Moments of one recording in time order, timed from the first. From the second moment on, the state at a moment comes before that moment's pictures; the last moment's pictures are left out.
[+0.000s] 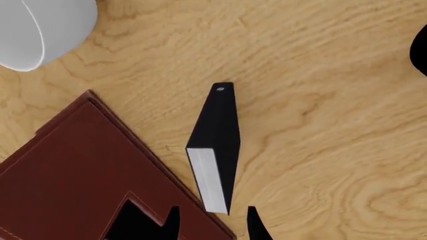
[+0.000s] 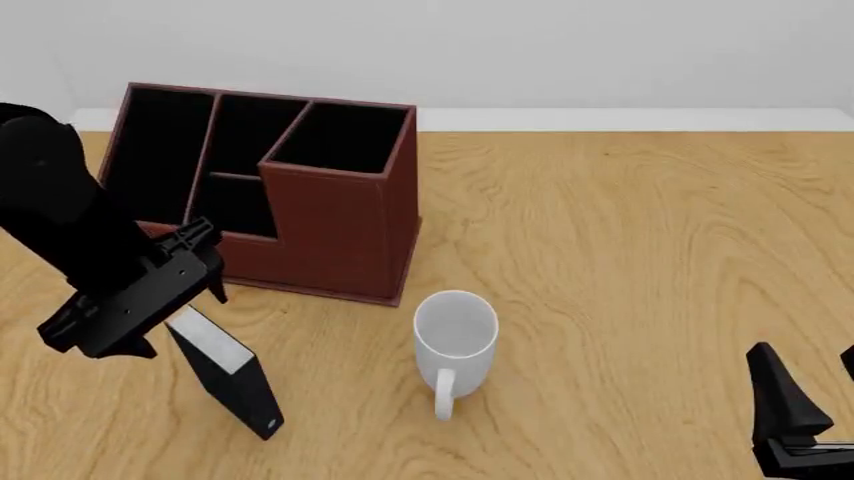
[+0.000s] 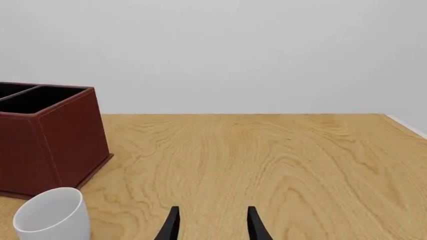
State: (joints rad) left arm -0.25 1.30 -1.09 1.21 2.09; right arm 0.00 0.02 0.00 -0.01 0.00
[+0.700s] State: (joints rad) left arm -0.33 1.37 -0.96 1.11 2.01; right arm 0.00 0.02 0.00 -0.01 0.00
